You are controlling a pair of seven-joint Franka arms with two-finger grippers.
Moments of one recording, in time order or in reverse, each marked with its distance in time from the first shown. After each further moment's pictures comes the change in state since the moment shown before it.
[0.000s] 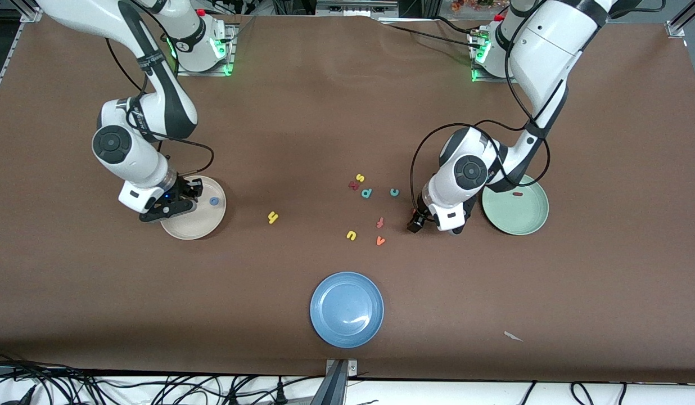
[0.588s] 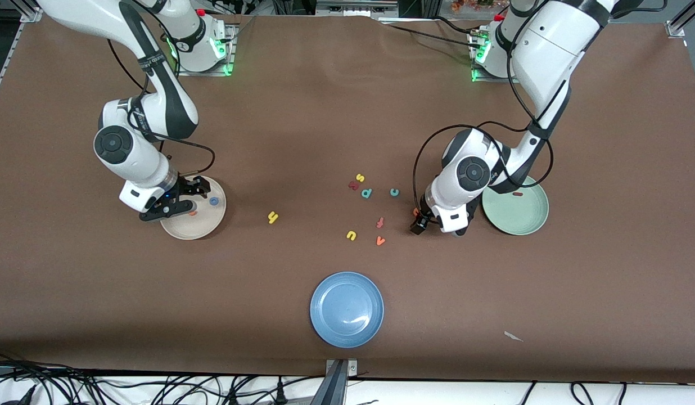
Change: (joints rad) left arm 0.003 0.000 0.006 0.001 0.014 -0.006 0.000; right arm 0.006 0.004 0.016 -0.002 0.003 0.017 0.063
